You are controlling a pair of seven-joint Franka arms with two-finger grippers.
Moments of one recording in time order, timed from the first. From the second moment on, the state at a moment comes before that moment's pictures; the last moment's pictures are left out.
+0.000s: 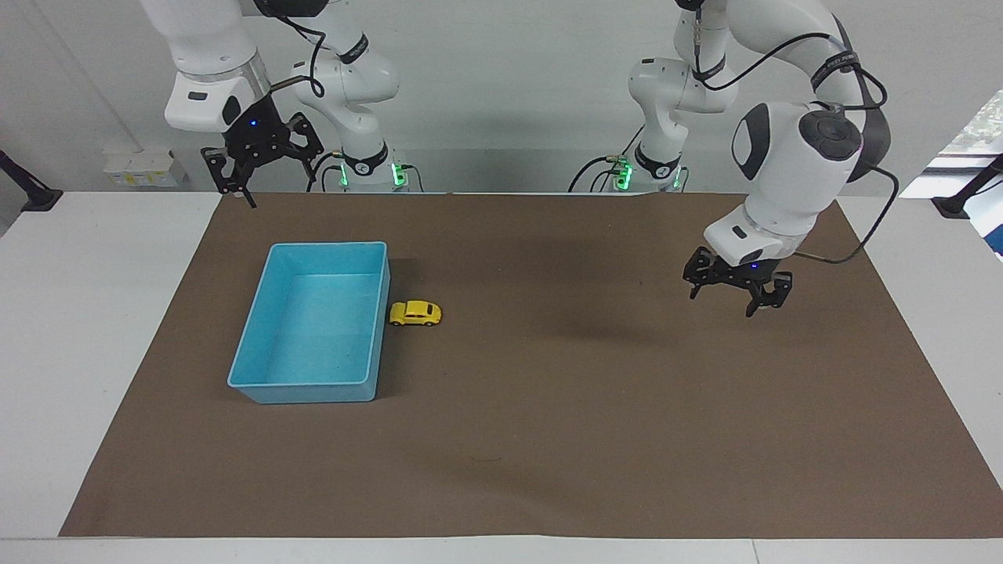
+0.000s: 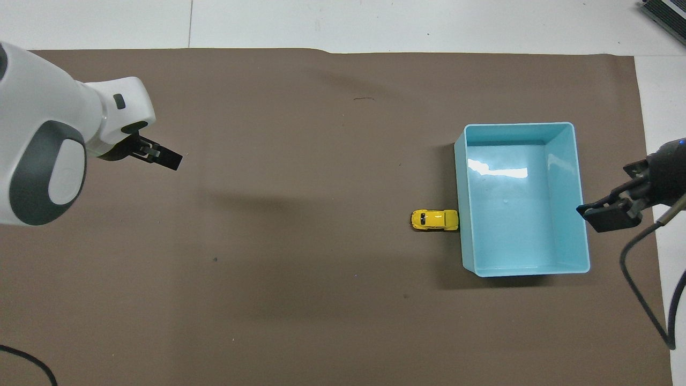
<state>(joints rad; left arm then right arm) -0.30 0.16 0.15 -1.65 -0.03 1.86 0.22 0.14 -0.07 -0.07 -1.61 0.00 1.55 -0.65</state>
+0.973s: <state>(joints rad) -0.12 0.00 0.13 -1.59 -0.04 1.60 0.00 0.26 -0.02 -0.06 -1.79 0.01 1.80 -1.11</state>
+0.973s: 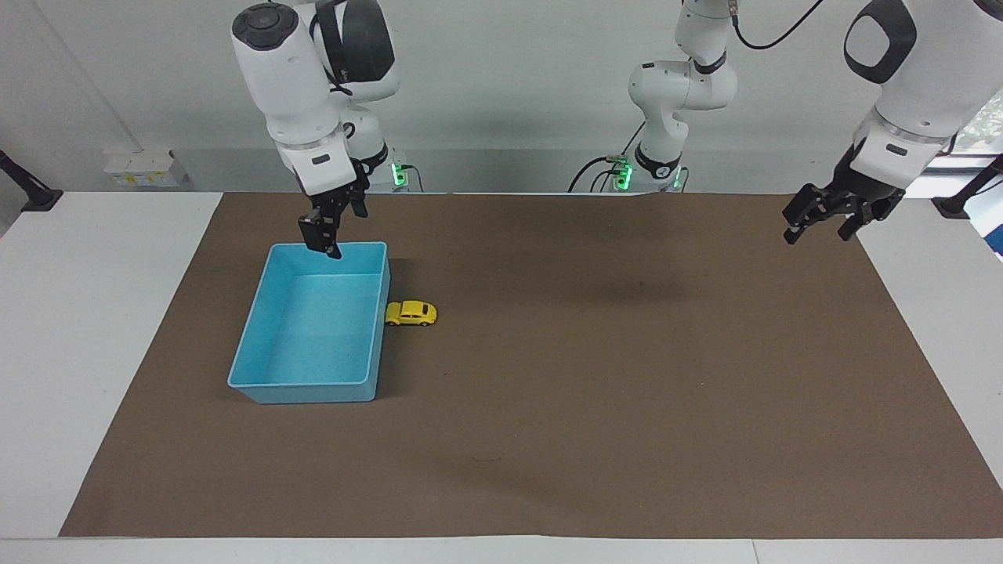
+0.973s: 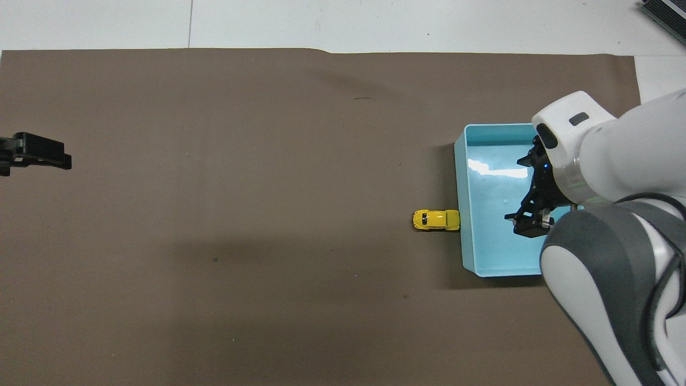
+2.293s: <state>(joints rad) -0.13 0.01 0.13 -1.50 -0.03 1.46 0.08 0.34 0.11 -0.06 -2.03 0.01 2.13 -1.18</state>
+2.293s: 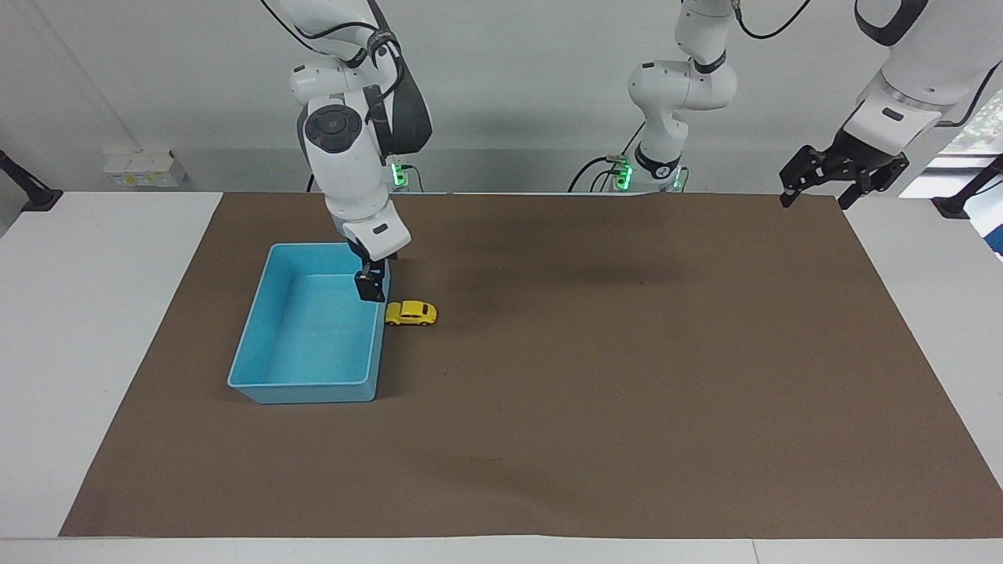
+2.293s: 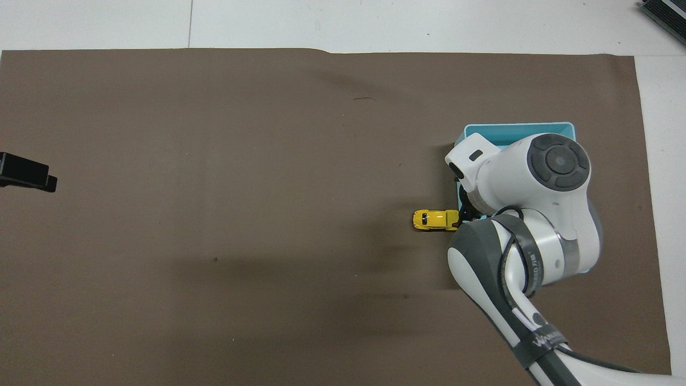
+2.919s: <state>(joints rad) -0.12 0.01 0.13 -1.50 -0.03 1.46 0.08 0.38 0.23 -0.06 -2.09 0.01 2.33 -1.18</state>
